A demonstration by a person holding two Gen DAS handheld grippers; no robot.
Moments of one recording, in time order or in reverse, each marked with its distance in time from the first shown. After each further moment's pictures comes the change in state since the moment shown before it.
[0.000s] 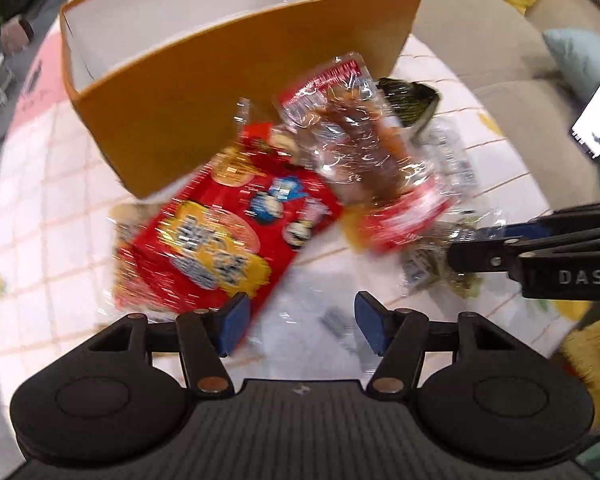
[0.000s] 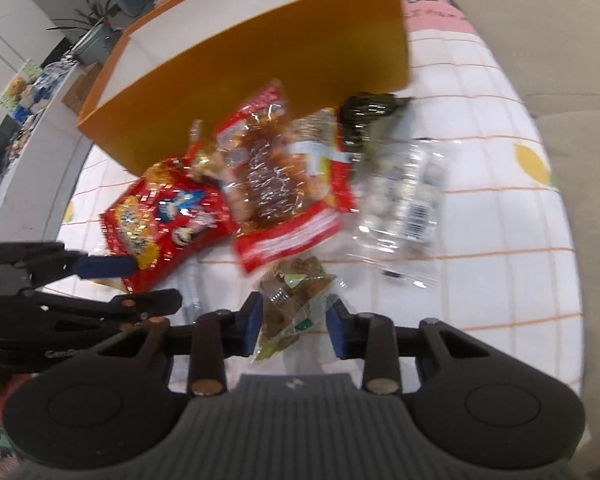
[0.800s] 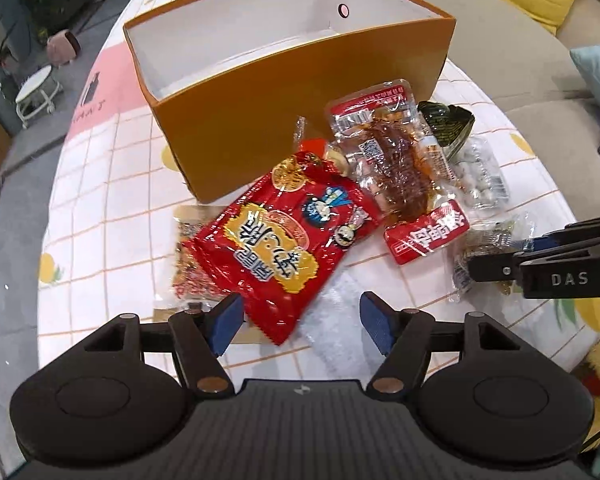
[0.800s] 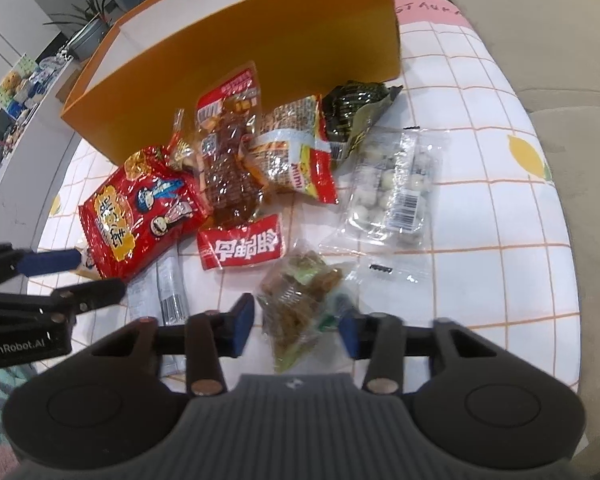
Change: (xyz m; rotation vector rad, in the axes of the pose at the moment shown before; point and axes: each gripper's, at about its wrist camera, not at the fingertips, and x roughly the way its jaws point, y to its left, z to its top) left arm -0.025 0.001 -0.015 -0.016 -0.082 0.171; right arm 0.012 -0.004 0.002 -0.024 0.009 -0.016
